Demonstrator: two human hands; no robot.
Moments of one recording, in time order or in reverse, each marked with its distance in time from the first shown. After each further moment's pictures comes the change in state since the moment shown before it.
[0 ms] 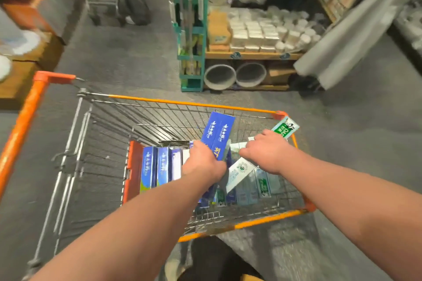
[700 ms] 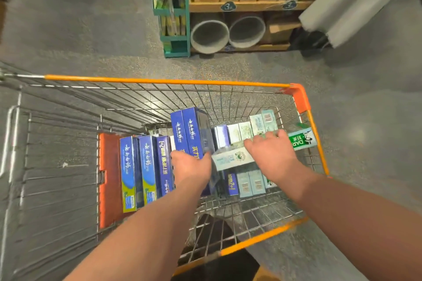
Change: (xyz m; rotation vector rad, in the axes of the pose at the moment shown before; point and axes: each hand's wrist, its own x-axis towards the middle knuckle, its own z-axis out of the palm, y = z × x) left_hand 0.089 -0.046 0.092 -0.326 -0.037 -0.341; right_hand 0.071 -0.023 0.099 0.263 -0.146 0.349
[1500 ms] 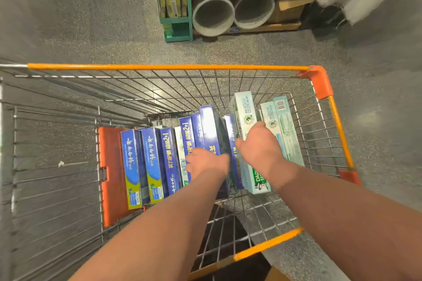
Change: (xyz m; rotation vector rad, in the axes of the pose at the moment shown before) left_hand 0.016 0.004 0.029 0.320 -0.094 -0.101; right_hand 0.058 -0.054 0.025 0.869 -0.041 0.551
